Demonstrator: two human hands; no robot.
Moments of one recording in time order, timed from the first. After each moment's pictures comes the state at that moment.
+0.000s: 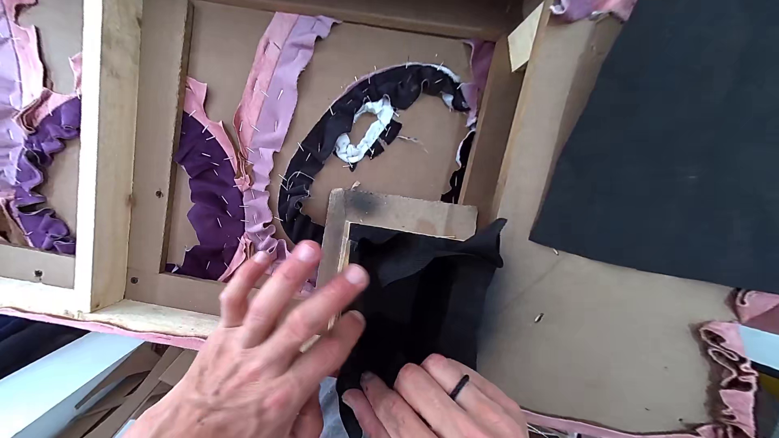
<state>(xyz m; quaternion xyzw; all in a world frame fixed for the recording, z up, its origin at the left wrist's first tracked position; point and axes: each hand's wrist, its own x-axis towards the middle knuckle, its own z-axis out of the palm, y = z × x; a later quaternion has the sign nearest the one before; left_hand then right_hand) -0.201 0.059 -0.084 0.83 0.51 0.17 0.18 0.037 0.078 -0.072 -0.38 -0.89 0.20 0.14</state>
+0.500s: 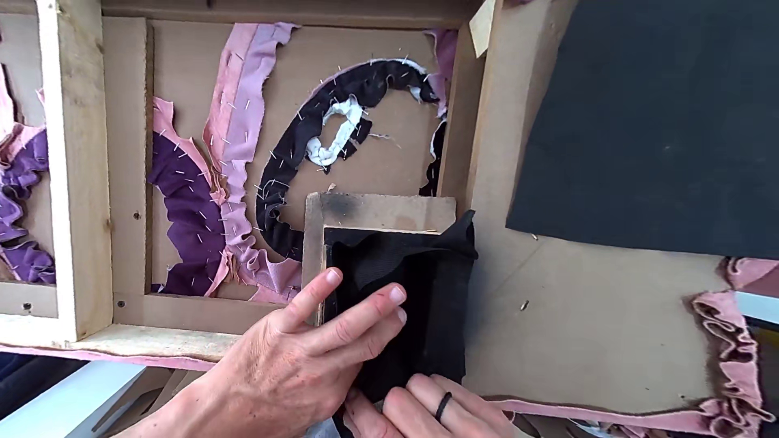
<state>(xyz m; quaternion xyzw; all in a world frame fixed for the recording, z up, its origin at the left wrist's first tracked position) -0.175 0.086 -0.097 0.93 0.33 0.08 0.13 0.045 0.068 -0.067 -0.37 -0.88 0.25 0.14</state>
